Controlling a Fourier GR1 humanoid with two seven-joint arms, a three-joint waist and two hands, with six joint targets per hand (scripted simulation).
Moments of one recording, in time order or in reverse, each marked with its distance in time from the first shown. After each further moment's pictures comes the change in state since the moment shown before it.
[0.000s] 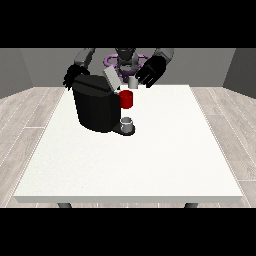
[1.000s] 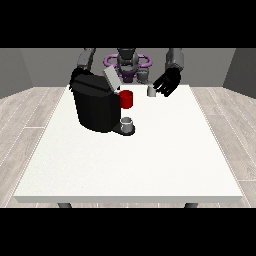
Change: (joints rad) left arm 0.227 -0.061 -0.090 -0.014 -0.011 0.071 -0.117; right arm 0.035 -0.001 -0.045 0.091 -0.025 0.008 -0.045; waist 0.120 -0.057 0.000
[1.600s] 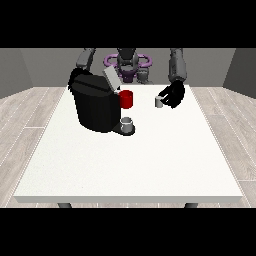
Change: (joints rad) left arm 0.155 -0.020 -0.015 0.064 0.003 0.124 -0.042; right arm 0.043 -0.009 -0.016 -0.059 -0.002 -0.003 0.021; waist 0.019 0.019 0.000
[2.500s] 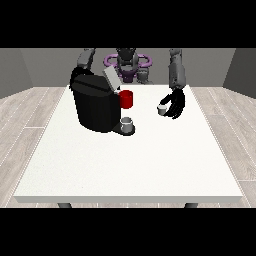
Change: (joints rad) left arm 0.124 -0.016 0.038 -0.004 0.075 0.111 0.049; right arm -0.003 0.001 0.043 -0.099 0.036 -0.014 0.035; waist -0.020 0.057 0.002
